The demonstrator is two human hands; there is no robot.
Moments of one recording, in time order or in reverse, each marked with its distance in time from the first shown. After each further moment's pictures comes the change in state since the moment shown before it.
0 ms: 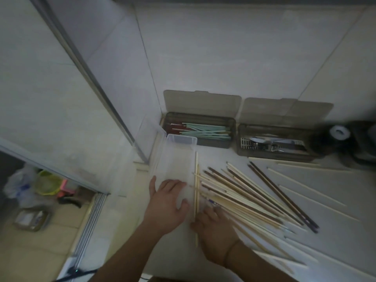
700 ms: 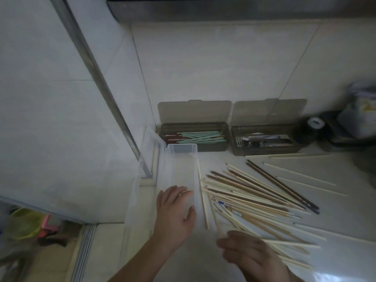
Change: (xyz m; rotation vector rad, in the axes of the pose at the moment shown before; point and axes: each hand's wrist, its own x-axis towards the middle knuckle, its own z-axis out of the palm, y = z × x) left_hand -0.008 -0.023 -0.012 -0.256 0.110 0.152; right_hand -0.053 -0.042 -0.055 0.163 0.618 -0.129
